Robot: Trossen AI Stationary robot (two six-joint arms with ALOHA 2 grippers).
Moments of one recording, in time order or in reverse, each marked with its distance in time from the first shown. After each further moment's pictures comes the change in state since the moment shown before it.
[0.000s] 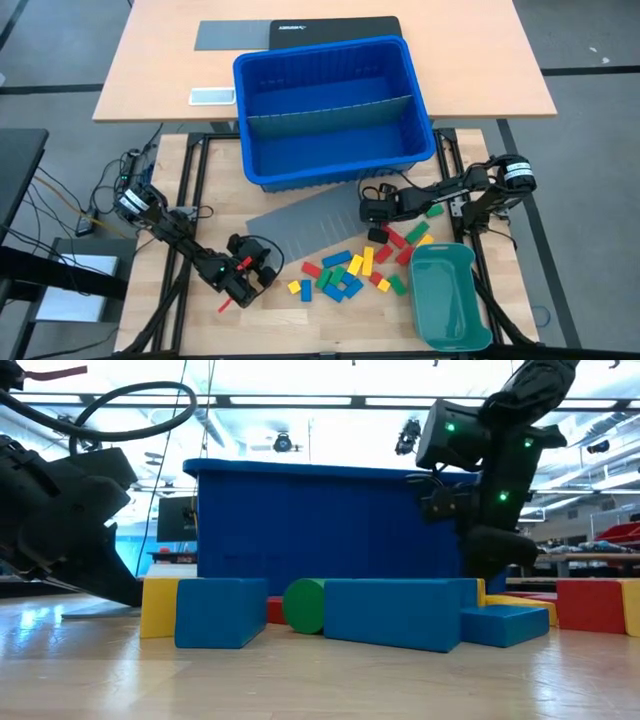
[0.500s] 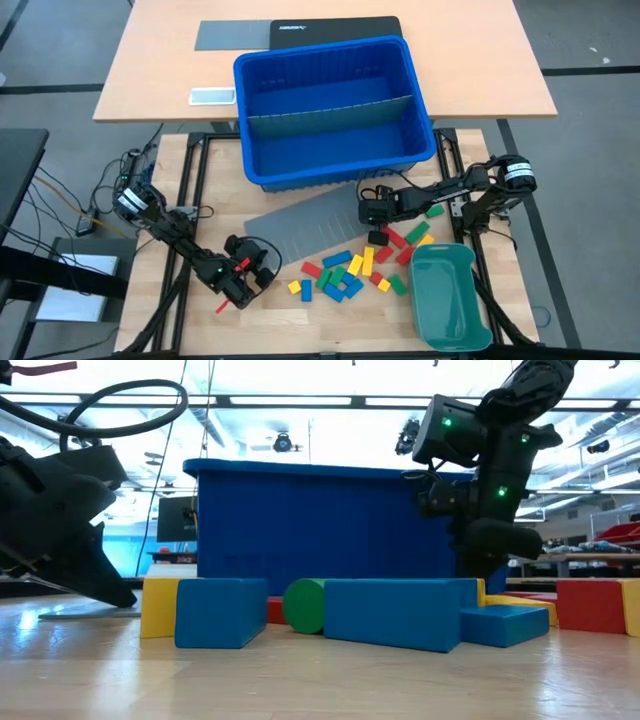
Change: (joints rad) left arm -0.003 -0.002 -0.001 -0.015 0.002 0.000; right arm 0.012 -0.008 0.012 0.028 -0.082 -0.058
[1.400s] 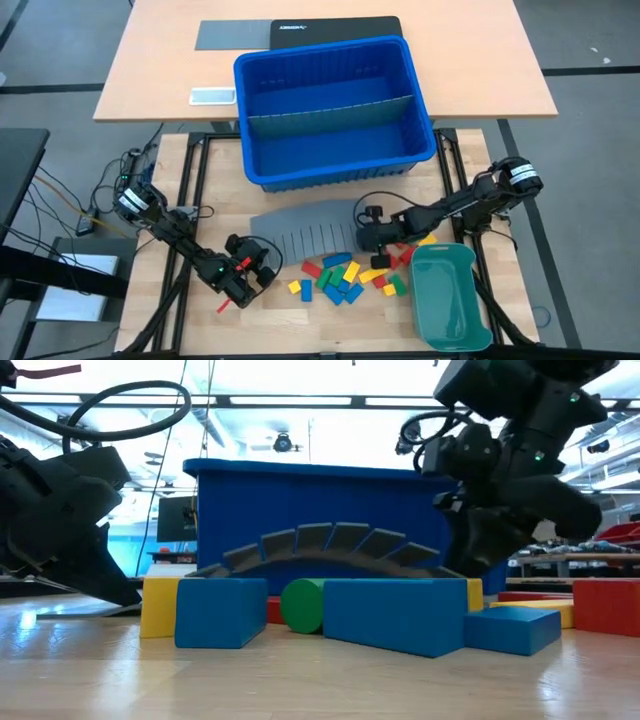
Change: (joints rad) left arm 0.002 0.002 -0.001 0.008 -0.008 0.000; right arm 0.203 -0.064 -0.003 0.152 0.068 -0.102
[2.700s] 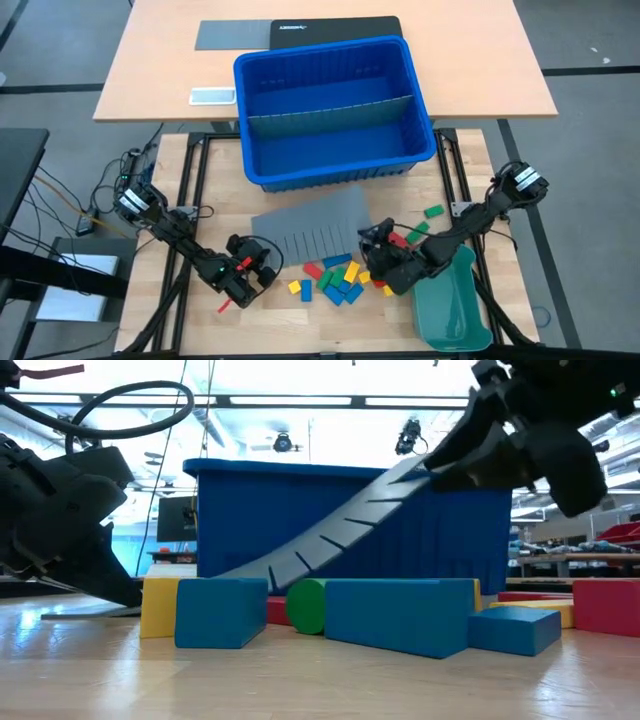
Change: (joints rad) left arm 0.002 0.001 0.002 0.014 0.002 -0.002; right arm 0.350 -0.006 0.010 0.230 0.800 -0.281
